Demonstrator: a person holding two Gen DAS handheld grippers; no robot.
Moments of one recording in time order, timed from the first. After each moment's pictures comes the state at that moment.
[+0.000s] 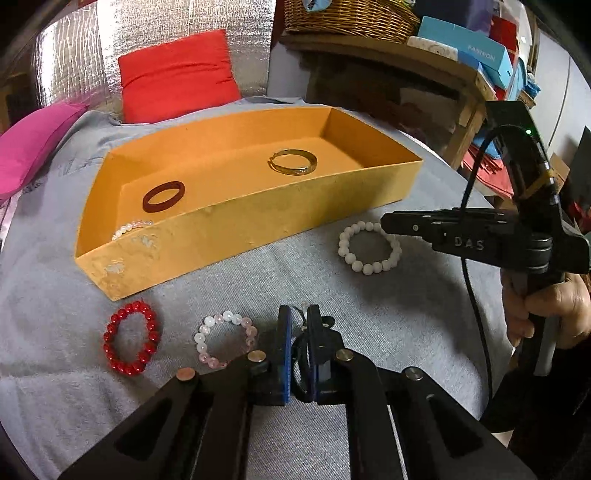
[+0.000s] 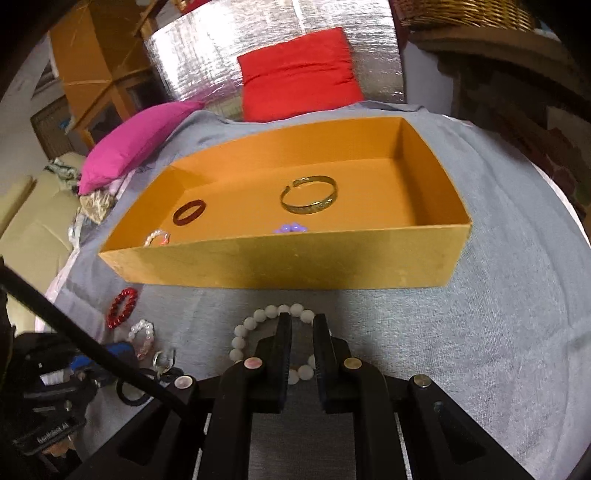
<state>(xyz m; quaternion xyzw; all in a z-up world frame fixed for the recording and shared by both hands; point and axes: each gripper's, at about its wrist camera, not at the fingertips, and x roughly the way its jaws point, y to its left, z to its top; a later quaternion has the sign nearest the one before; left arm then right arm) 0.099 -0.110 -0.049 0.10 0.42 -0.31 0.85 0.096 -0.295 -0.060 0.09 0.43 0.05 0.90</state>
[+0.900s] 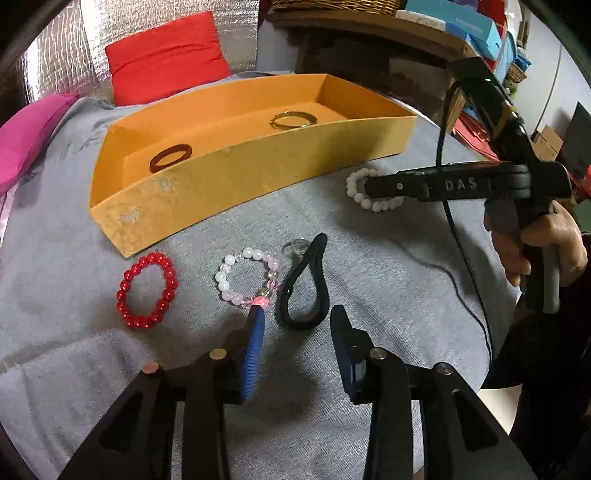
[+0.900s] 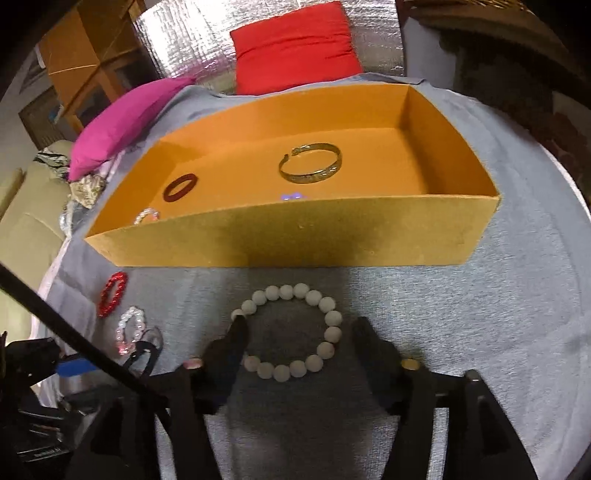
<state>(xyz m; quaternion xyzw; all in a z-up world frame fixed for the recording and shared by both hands) 0.083 -0.076 -0.066 0.14 0.45 -0.33 0.82 0.112 -0.285 -0.078 0.10 0.47 0.05 0.88</state>
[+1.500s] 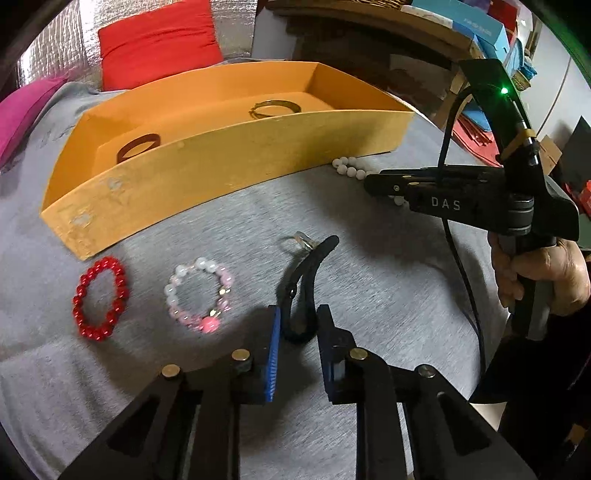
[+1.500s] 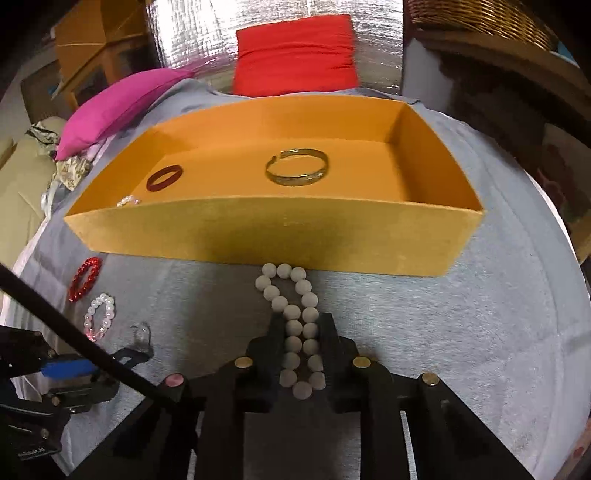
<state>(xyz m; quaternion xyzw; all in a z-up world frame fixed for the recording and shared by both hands) 0.086 -0.109 -0.076 0.12 0.48 -0.34 0.80 0.108 -0.284 -0.082 0.03 0.46 0.01 0.89</state>
